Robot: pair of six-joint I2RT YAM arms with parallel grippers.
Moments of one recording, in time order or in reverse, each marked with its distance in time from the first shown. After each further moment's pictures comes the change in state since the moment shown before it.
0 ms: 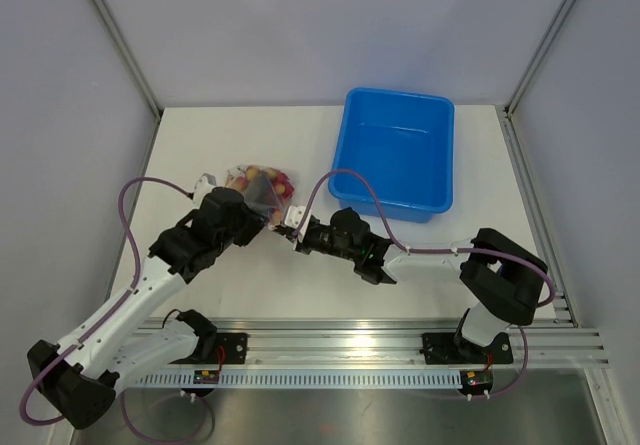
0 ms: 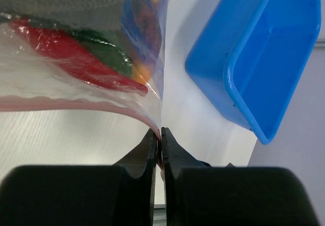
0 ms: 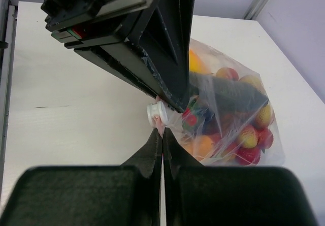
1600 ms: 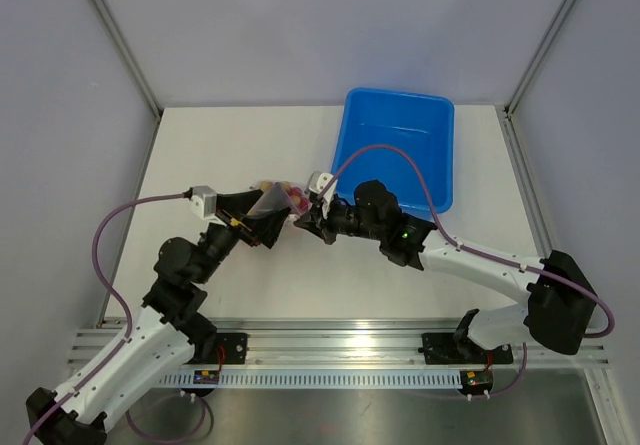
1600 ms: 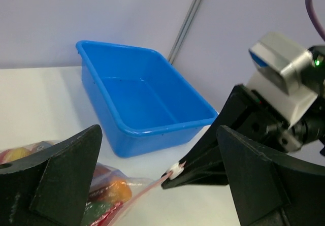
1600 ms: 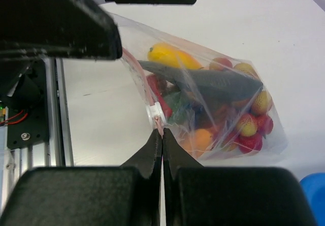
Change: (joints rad) left arm -0.004 -0.375 -0.413 0.985 0.319 0.845; right arm -0.102 -0.266 0.110 -0.526 -0.117 0.210
